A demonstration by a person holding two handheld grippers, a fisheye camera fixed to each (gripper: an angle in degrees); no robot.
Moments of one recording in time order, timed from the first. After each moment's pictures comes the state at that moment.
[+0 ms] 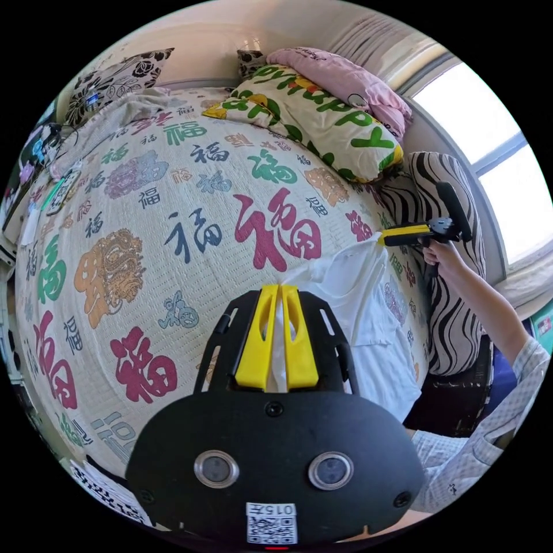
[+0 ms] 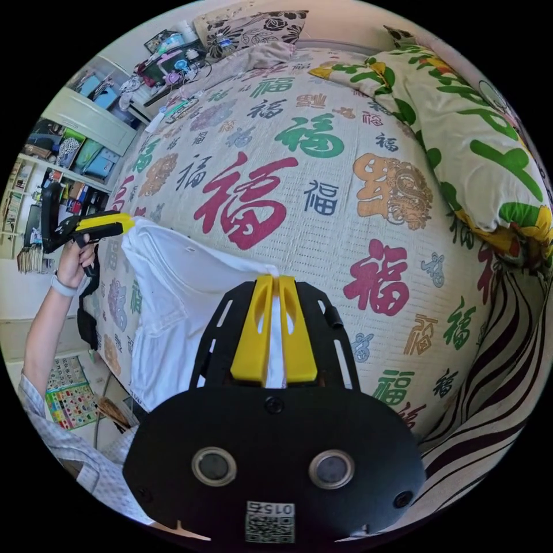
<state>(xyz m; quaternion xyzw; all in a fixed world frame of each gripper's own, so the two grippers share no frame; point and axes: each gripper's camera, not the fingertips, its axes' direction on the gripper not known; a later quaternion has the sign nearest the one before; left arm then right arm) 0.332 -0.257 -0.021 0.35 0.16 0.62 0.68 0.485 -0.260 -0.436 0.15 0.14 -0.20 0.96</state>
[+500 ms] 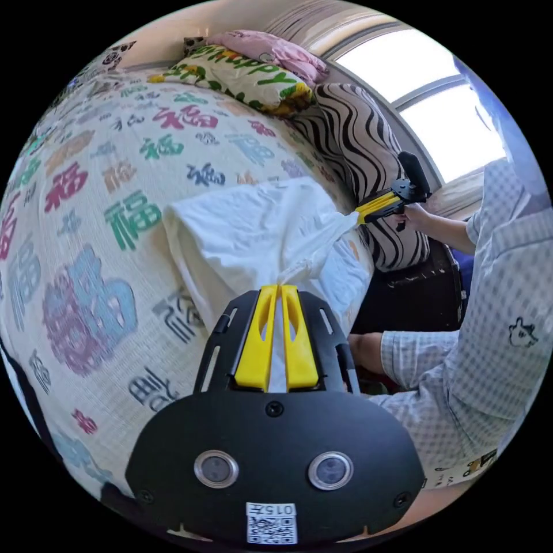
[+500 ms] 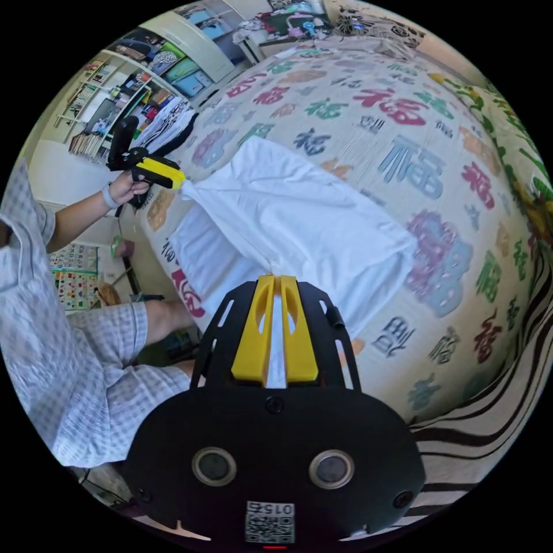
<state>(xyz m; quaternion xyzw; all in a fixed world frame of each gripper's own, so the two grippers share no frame) 0.109 -0.157 0.212 0.23 0.19 0.69 0.65 0.556 0.040 -0.289 0.04 0.09 -0.36 0.93</state>
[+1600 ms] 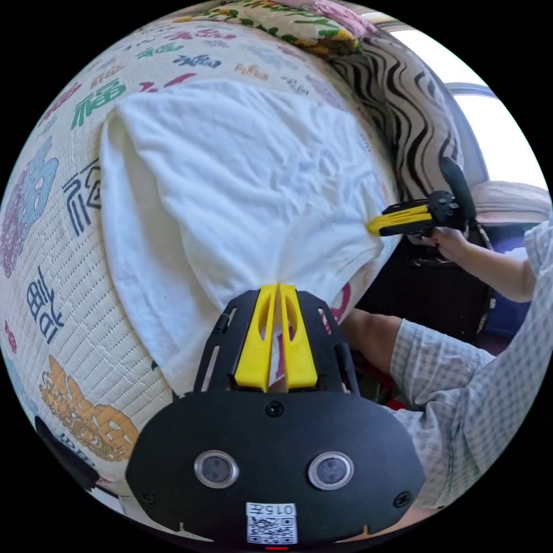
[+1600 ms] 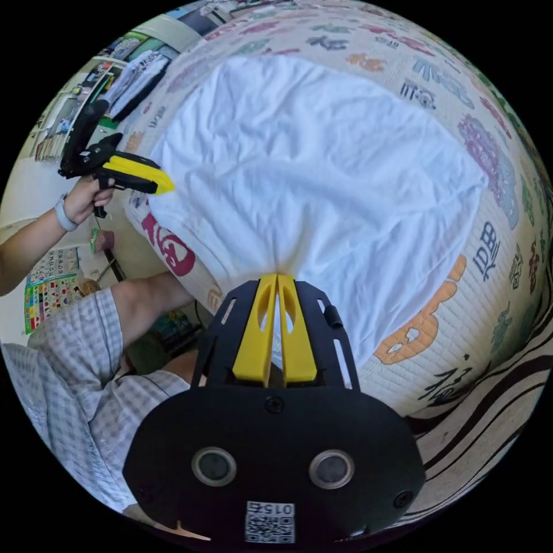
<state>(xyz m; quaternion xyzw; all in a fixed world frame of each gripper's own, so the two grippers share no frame) 0.020 -0.147 0.361 0.17 0.13 0.64 0.74 0.712 0.114 -0.129 -0.02 0.14 -0.29 0.95</state>
